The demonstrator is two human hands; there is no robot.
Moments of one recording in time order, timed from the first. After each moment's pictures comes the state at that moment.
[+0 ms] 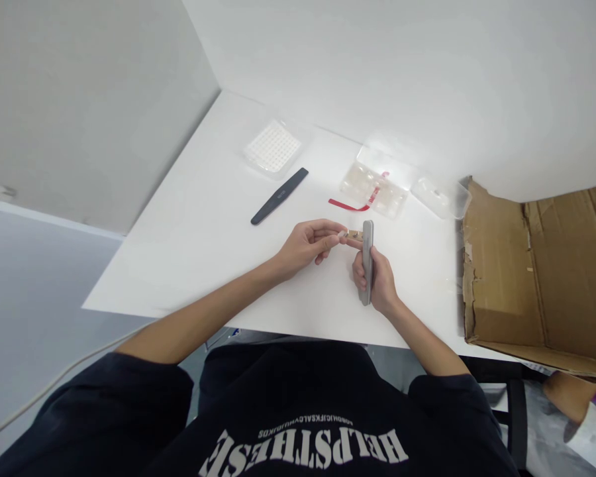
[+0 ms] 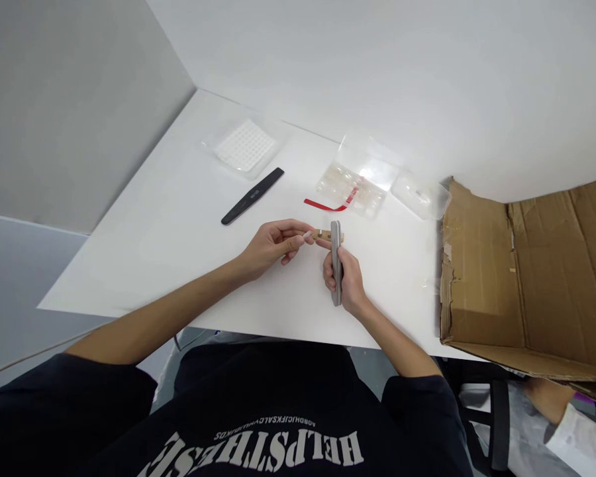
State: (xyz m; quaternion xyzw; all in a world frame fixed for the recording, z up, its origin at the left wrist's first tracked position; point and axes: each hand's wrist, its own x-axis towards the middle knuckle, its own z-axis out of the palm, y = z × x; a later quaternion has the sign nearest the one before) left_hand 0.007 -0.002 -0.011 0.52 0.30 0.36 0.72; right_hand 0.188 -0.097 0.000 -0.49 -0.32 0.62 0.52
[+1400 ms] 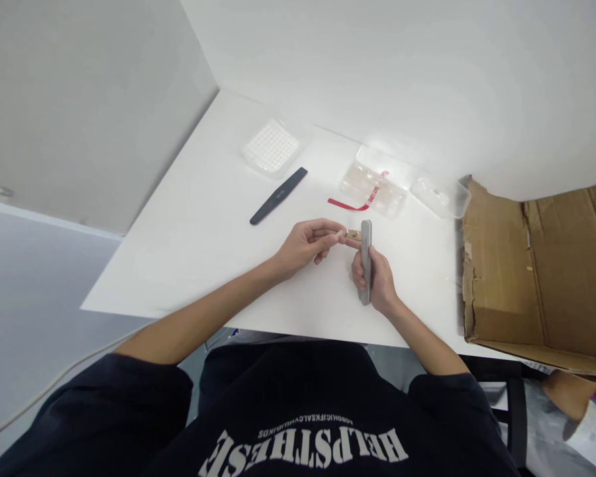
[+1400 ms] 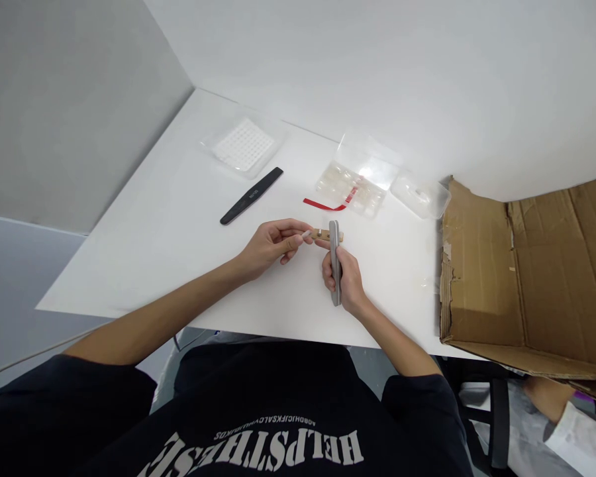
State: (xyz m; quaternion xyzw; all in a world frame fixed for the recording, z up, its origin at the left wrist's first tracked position) left_hand 0.006 -0.001 -0.012 0.52 0.30 0.36 0.72; right_hand 0.188 -0.097 -0.001 -0.49 -0.32 0.62 0.51
